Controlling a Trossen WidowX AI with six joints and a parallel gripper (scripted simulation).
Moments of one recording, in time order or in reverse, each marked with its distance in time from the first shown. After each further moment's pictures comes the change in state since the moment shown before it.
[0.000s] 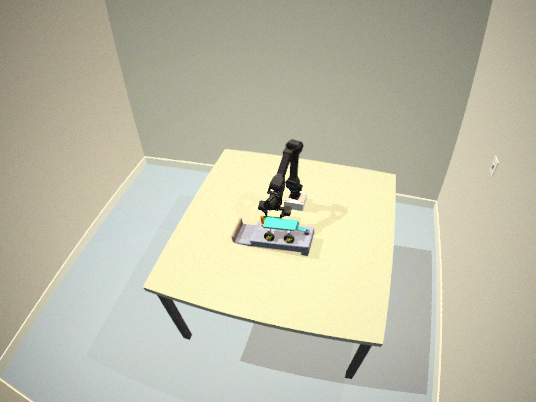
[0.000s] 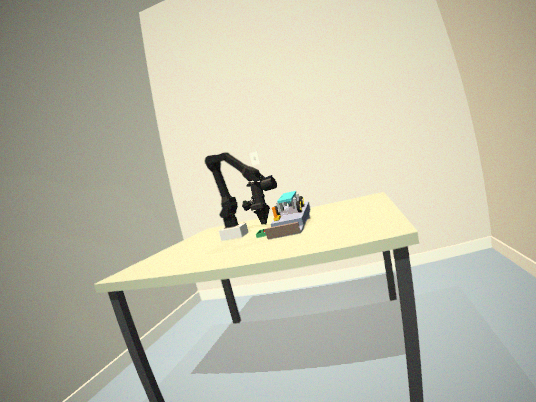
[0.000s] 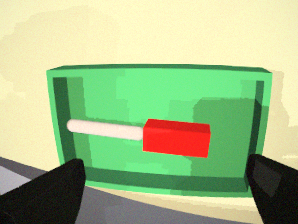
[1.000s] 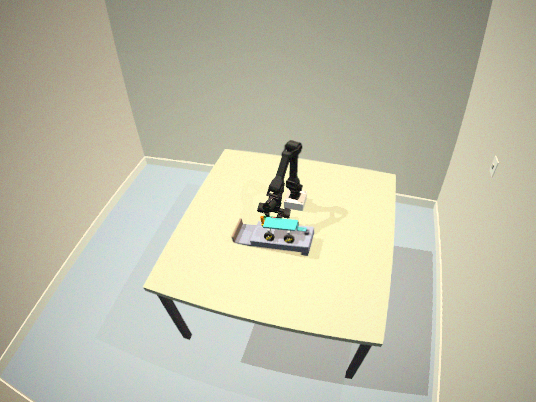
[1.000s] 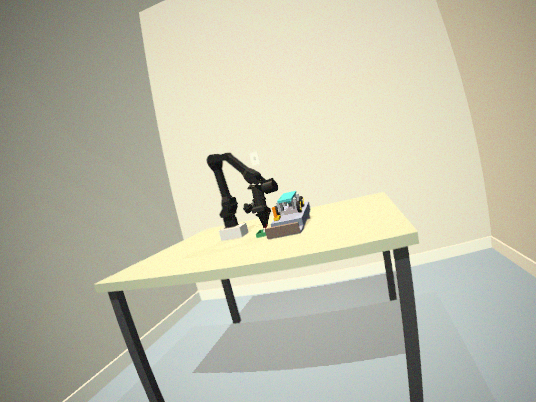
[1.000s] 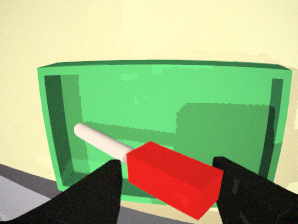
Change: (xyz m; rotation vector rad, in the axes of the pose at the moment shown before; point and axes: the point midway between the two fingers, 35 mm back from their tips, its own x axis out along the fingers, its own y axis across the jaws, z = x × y) arm 0.015 0.002 -0.004 0.003 0.005 0.002
